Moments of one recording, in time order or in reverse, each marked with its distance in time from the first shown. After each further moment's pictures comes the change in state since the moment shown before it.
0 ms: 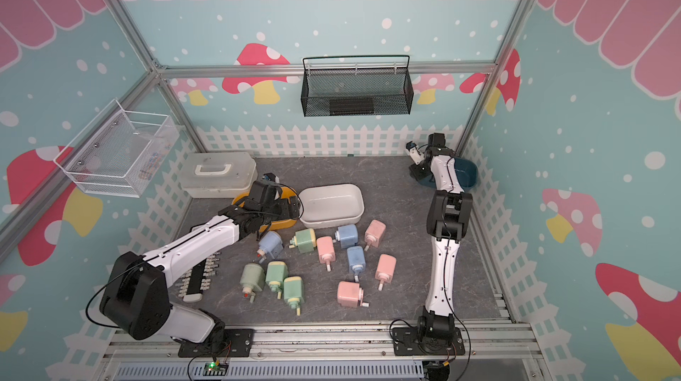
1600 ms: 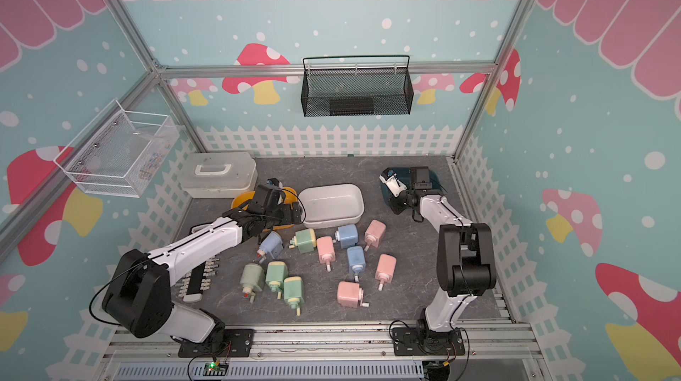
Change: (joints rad) left arm -0.019 0.013 -0.029 -0.014 0.008 0.004; right arm 0.183 -0.805 -1.206 0.542 -0.203 0.037
